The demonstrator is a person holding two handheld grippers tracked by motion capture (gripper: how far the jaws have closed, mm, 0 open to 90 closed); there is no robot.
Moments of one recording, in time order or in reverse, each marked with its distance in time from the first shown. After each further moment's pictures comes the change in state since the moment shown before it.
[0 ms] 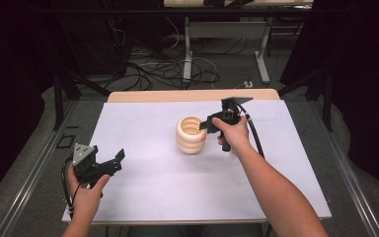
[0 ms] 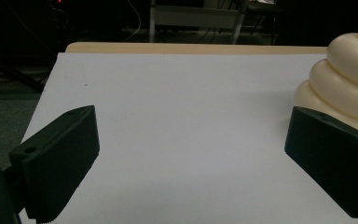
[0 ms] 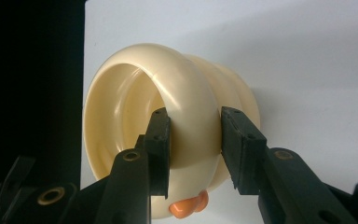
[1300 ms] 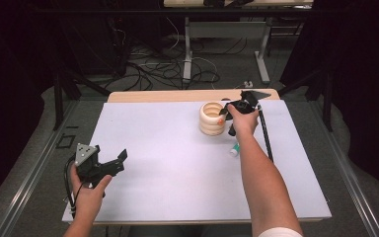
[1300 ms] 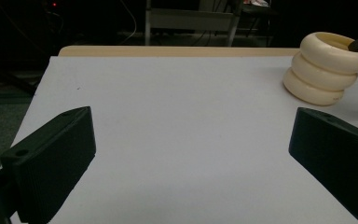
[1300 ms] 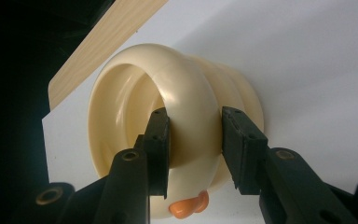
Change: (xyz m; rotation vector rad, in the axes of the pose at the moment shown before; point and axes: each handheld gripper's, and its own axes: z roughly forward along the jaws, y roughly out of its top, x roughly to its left) left arm -0.004 0.000 0.002 -0.016 -0.015 0.008; right arm -0.056 0.059 -0.007 -0.257 -0.138 0.261
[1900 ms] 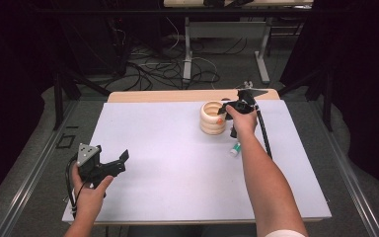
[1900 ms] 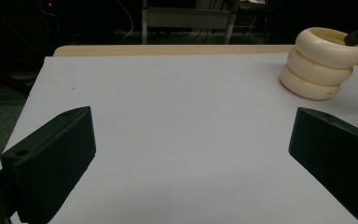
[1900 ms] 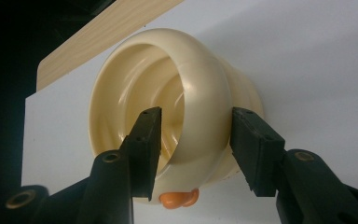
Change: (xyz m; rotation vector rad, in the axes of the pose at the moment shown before) left arm -0.003 -0.001 0.002 -0.002 -0.010 -0.002; right arm 0.005 -0.004 0.000 -0.030 -0.028 -0.172
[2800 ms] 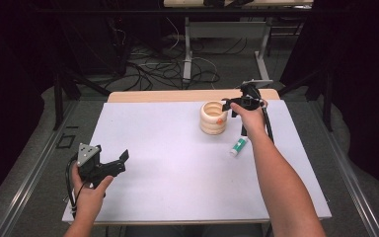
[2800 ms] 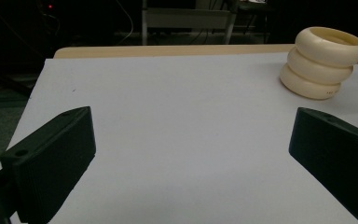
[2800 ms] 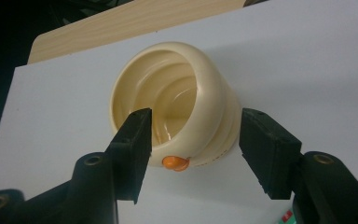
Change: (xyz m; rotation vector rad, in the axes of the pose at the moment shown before) left arm -0.001 0.001 0.000 0.005 -0.002 0.013; right arm 0.013 0.003 -0.041 -0.024 -0.041 -0.243
